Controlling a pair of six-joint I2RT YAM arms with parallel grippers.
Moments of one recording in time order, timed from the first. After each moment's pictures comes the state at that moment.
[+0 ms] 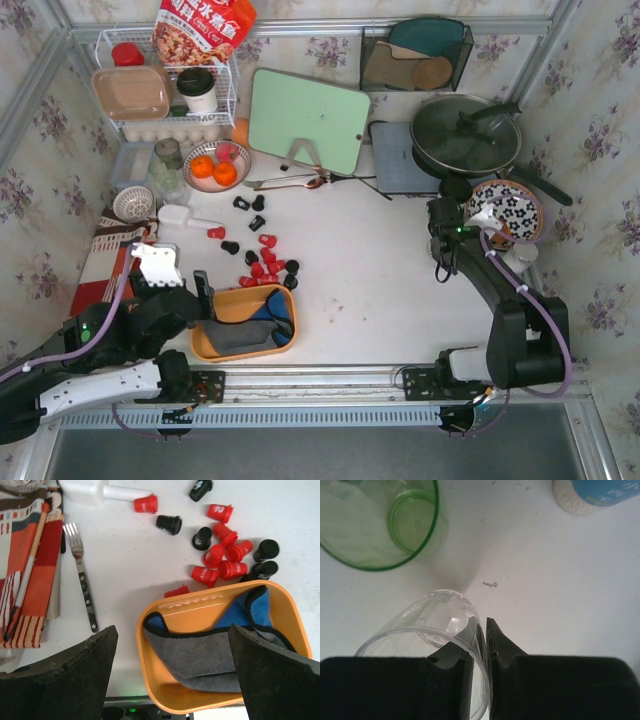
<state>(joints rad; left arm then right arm) -1.20 0.60 0.95 -1.24 -0.85 -0.81 0.13 1.32 0.82 -0.65 0.57 0.97</state>
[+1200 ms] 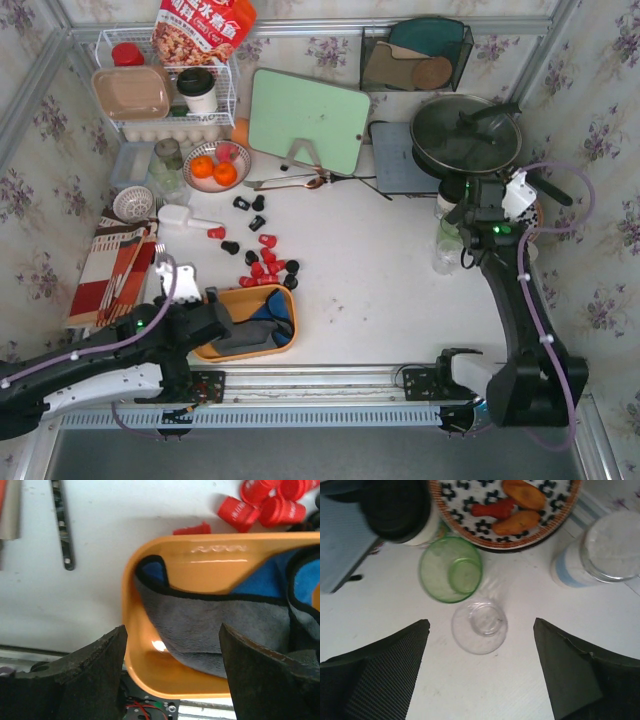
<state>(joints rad) -1.20 0.64 0.71 -1.34 -0.73 -1.24 -0.01 1.18 1.02 -0.68 0.53 0.70</state>
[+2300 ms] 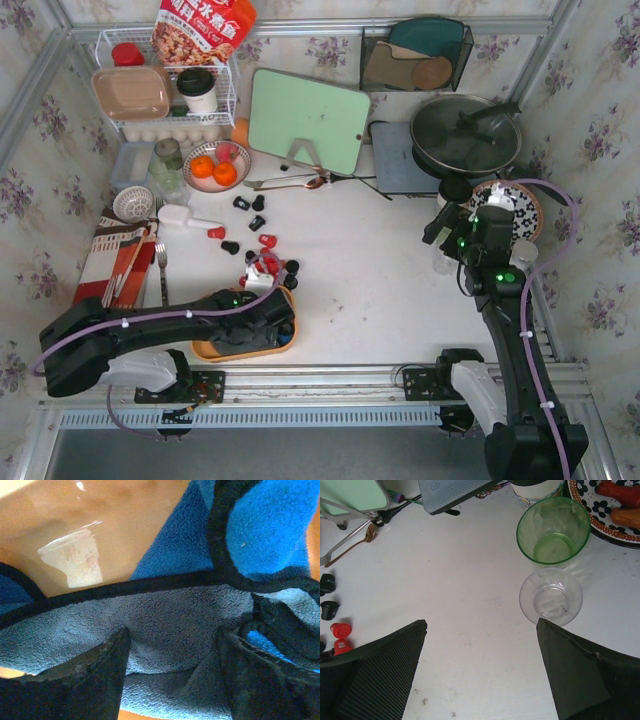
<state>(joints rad) -1.13 1.28 0.64 -0.73 -0.33 -0.91 -0.01 0.84 0.78 -0.46 0.02 0.44</state>
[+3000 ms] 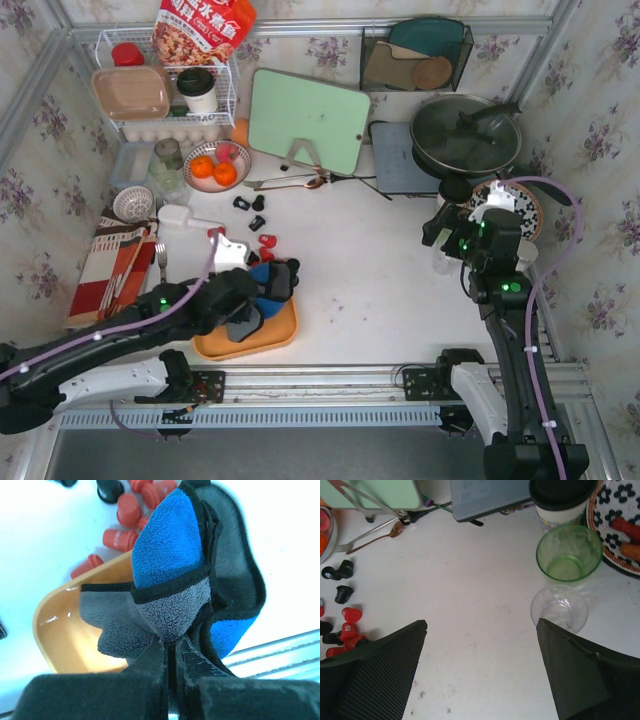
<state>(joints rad) -1.13 0.92 0.84 -0.90 -0.46 -0.78 -0.01 0.77 0.79 -0.46 -0.06 0.36</state>
